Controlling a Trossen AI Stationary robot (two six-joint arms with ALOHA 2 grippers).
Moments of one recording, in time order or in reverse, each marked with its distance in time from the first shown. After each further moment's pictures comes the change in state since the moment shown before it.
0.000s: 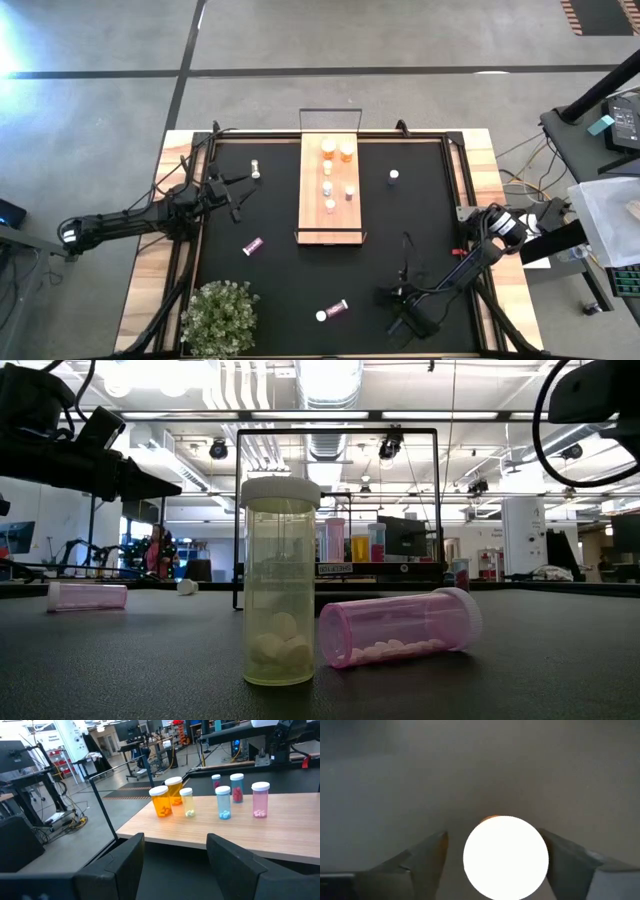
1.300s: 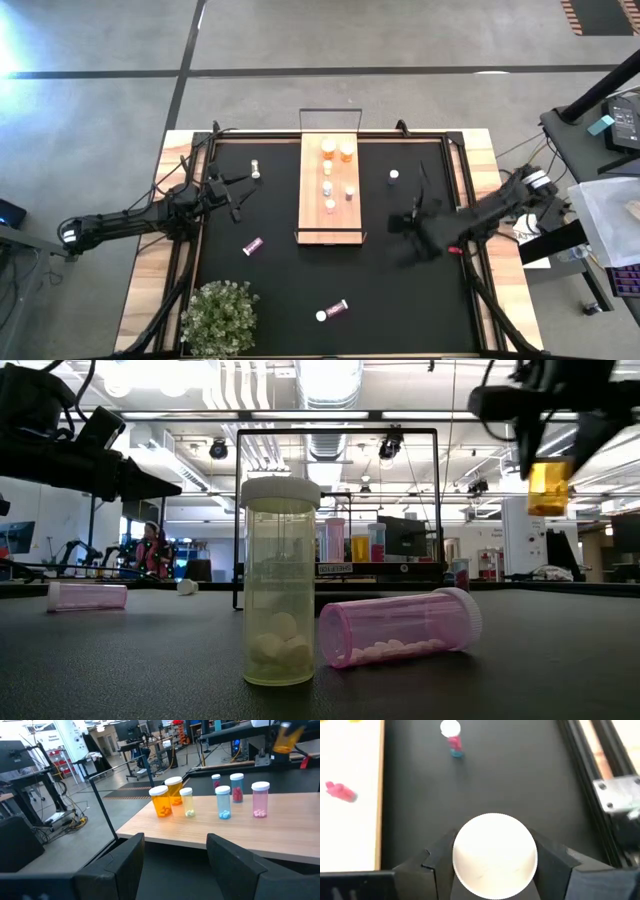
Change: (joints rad) left arm 0.000 0.000 0.000 -0.001 0.000 0.000; right arm -0.366 -0.431 -0.228 -0.304 0.329 -0.291
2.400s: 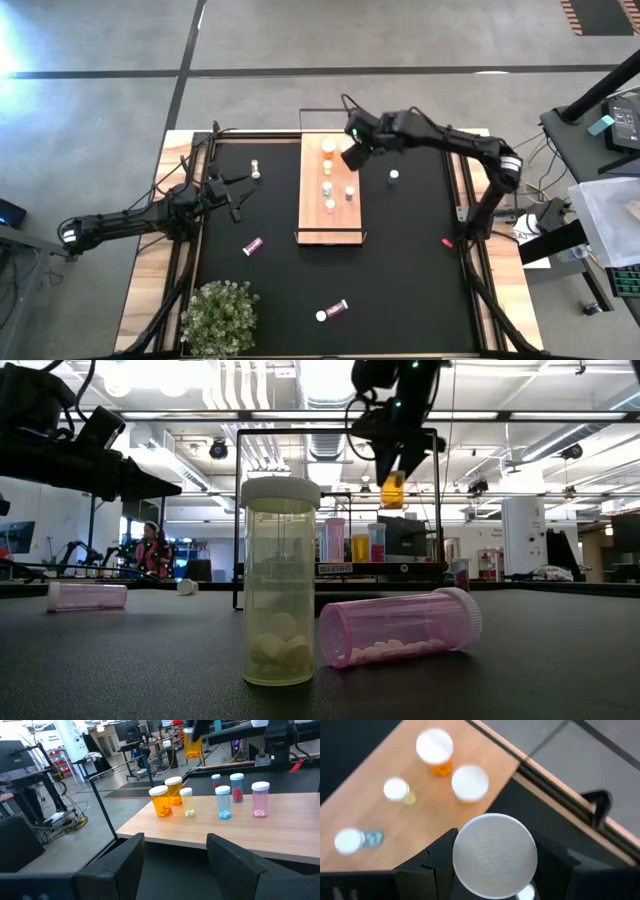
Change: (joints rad) left arm 0.000 0.000 0.000 0.000 0.000 0.000; right arm -0.805 0.210 0.479 0.463 -0.208 -1.770
